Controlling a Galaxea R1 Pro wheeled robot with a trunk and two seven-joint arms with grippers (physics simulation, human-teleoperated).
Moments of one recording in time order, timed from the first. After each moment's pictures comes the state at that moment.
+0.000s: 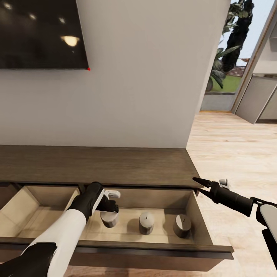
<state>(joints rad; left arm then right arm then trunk) -0.87 -0.10 0.02 -0.54 -0.22 1.04 -0.23 -0.35 -0.32 -0.25 -1.50 -1.24 1.04 0.14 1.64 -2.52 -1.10</state>
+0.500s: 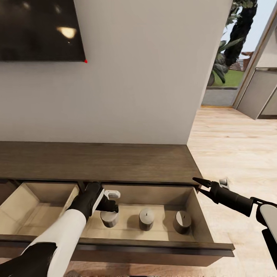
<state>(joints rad) -0.87 -0.10 0.02 -0.54 -0.22 1.04 -0.23 -0.36 -0.32 -0.25 -1.50 -1.24 1.04 0.14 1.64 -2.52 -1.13</state>
